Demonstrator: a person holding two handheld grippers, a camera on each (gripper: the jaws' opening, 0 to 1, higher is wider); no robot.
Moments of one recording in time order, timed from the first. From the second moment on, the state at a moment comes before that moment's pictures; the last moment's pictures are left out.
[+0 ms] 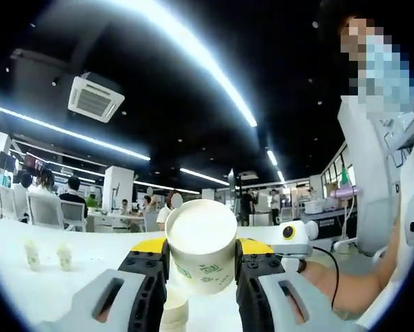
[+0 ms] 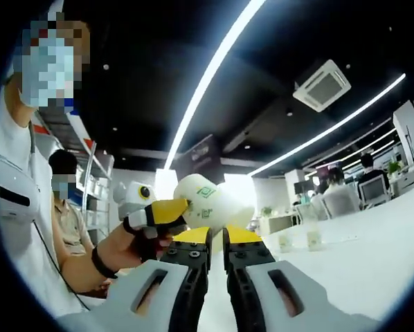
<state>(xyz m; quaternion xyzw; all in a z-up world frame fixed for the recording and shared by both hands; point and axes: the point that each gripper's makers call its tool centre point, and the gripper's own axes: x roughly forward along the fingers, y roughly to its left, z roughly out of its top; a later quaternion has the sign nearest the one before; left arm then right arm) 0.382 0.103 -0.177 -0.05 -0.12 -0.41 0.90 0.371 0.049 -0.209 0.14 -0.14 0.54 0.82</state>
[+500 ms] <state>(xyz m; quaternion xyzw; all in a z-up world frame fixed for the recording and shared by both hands) 0.379 0.092 -0.197 -0.02 -0.09 -0.42 0.90 0.375 0.034 -0.205 0.14 -0.16 0.52 0.83</state>
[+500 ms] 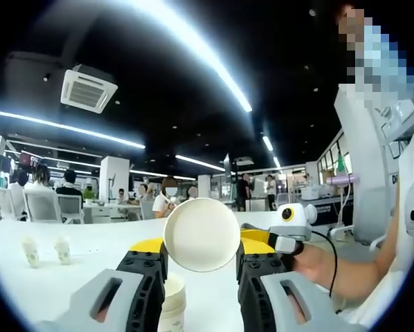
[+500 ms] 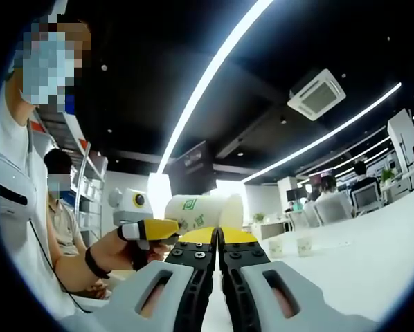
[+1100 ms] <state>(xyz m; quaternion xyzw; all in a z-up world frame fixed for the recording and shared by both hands) 0.385 0.096 -0.194 0.00 -0.07 -0.43 0.90 0.377 0.031 -0.207 0.12 -0.16 0.51 0.84</state>
